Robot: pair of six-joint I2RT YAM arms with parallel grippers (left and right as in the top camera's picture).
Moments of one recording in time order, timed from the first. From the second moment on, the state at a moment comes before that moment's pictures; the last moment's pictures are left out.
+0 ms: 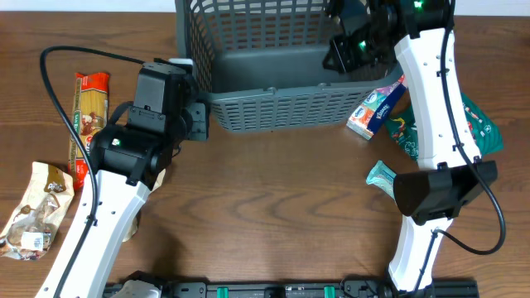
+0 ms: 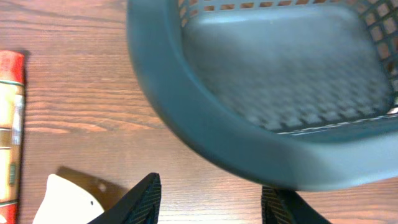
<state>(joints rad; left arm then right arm) -0.30 1.29 1.28 -0.84 -0.06 -0.22 0.19 2.11 2.39 -1.44 -0.31 -0.21</state>
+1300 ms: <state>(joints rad) -0.30 1.08 1.28 -1.06 -0.21 -0.19 -0.19 2.04 2.46 -1.35 -0.17 0.00</state>
